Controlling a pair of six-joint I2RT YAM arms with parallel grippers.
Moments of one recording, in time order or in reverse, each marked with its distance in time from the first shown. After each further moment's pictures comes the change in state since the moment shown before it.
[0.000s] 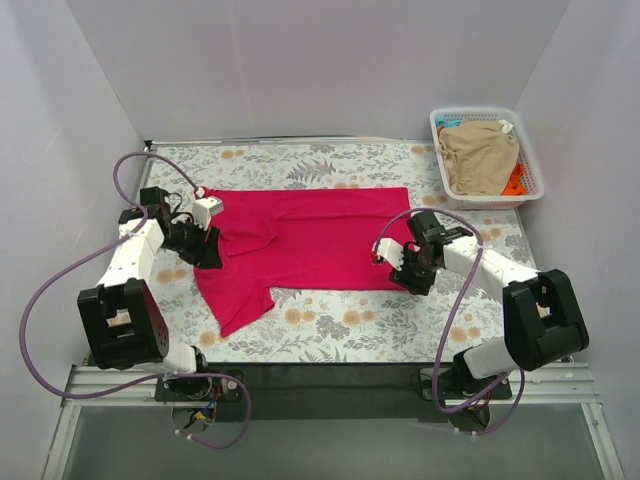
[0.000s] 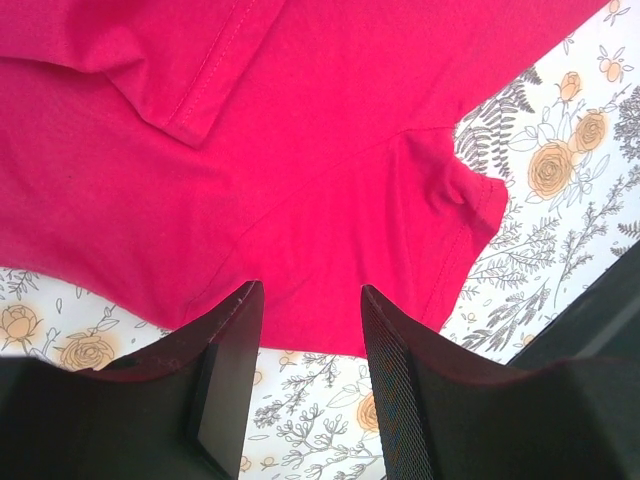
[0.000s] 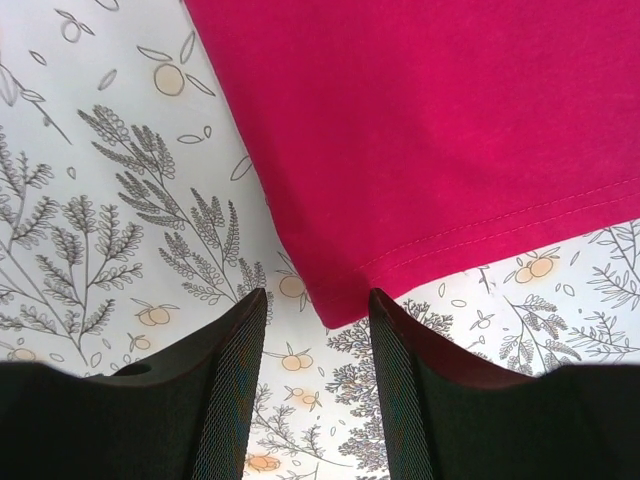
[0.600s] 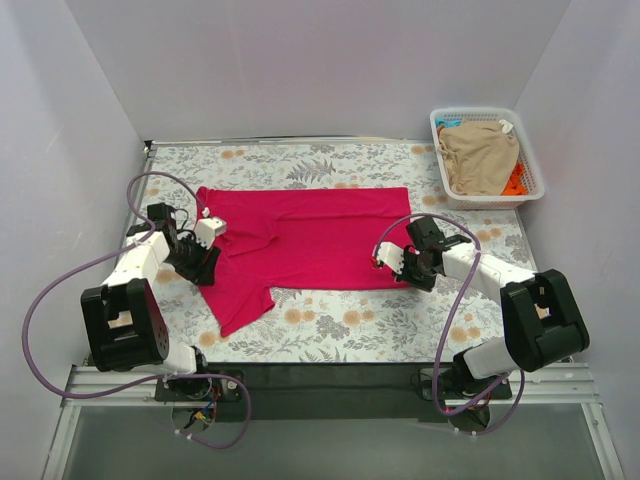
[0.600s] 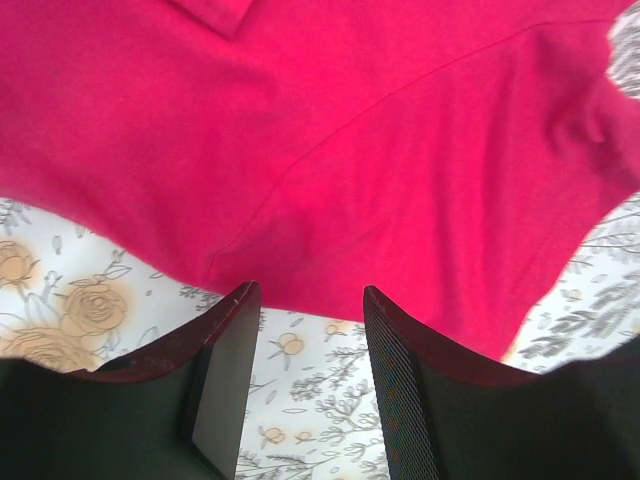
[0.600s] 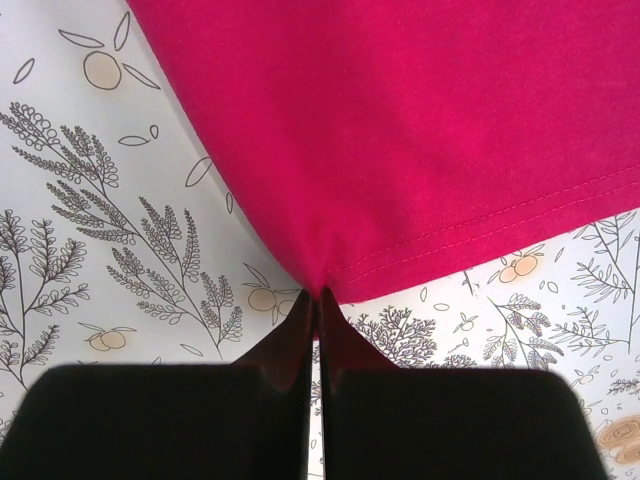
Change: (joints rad) left arm 0.000 -0.012 -0.154 0.105 -0.193 0.053; right arm 0.006 -0.004 -0.085 0.131 0.078 -0.018
